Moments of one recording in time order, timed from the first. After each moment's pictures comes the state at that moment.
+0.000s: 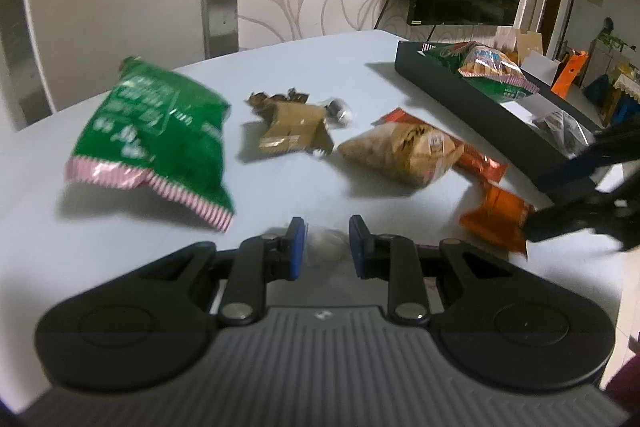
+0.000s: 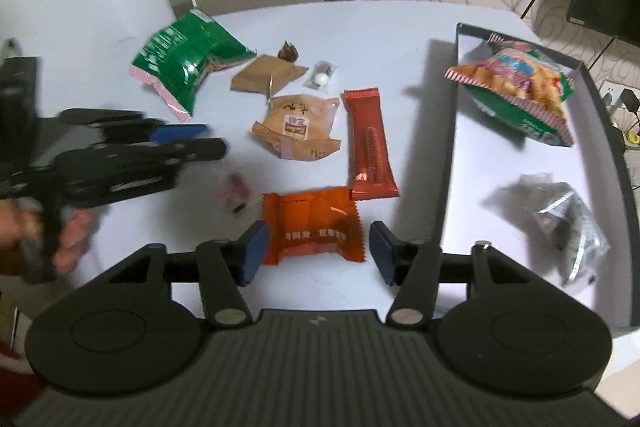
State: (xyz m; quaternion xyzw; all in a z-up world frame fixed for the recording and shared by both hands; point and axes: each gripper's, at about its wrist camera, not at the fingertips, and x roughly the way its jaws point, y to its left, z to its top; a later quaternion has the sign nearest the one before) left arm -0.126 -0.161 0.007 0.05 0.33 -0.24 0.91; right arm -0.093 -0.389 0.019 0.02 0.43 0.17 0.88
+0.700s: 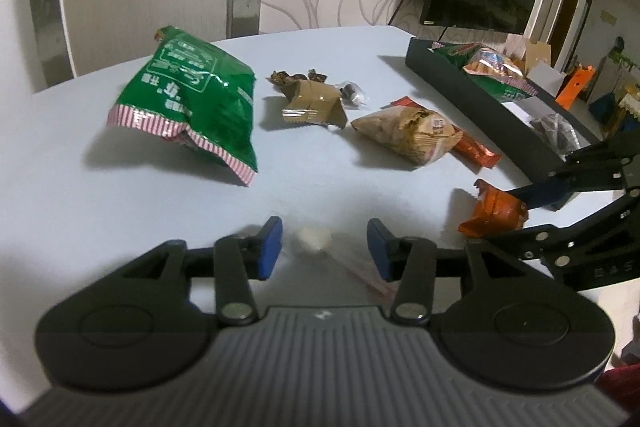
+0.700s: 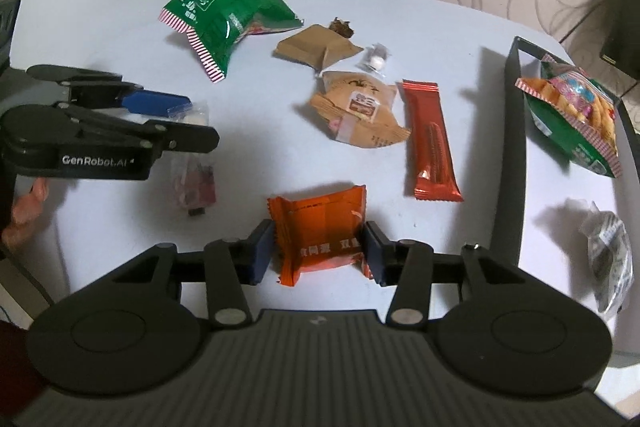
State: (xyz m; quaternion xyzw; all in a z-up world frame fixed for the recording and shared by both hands) left arm -0.147 -0.142 0.011 0.02 0.35 -0.23 0.91; right arm -0.098 -0.340 0.002 -0.06 0.43 0.19 0.88
